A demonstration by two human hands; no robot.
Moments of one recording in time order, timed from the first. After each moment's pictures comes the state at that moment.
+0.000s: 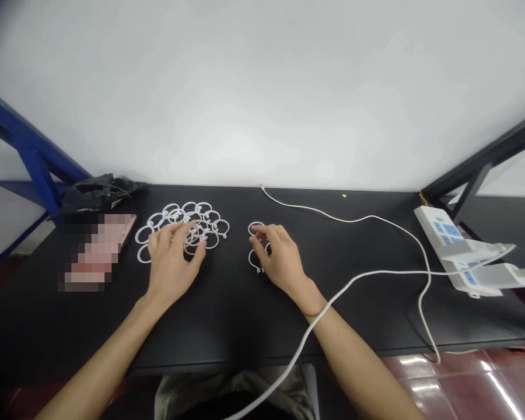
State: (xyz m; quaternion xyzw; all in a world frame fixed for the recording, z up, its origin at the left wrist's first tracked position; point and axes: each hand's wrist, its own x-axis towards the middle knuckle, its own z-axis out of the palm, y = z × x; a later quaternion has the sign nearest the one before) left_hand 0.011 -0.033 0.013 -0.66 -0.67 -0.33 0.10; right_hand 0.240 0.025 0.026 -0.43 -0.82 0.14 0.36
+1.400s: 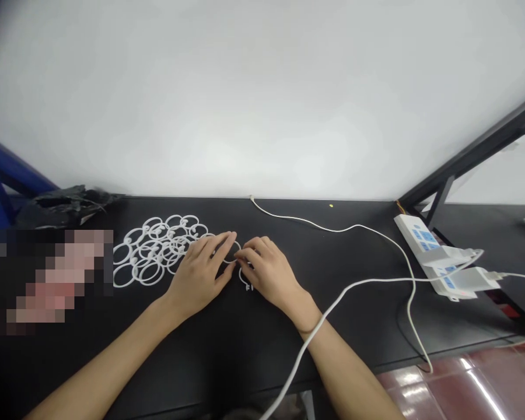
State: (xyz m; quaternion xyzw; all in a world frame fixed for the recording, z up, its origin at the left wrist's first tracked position) left_hand 0.054 -0.002 0.014 -0.81 -0.49 -0.30 0.10; right_hand 0.244 0.031 0.031 -0.33 -0.90 0.09 0.28
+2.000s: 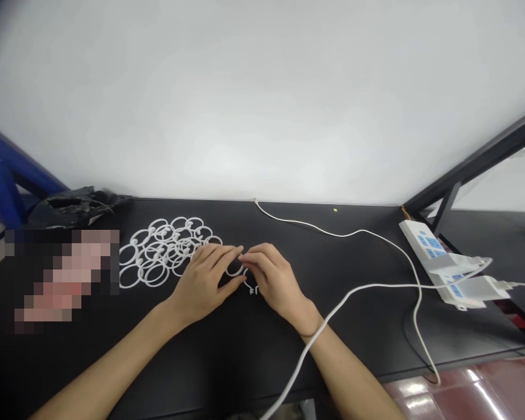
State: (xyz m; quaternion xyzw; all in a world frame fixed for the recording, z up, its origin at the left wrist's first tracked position) left_hand 0.052 -0.007 0.016 -0.82 -0.45 -0.34 0.04; right_hand 0.242 0.021 0.033 -0.32 -0.85 0.17 0.38
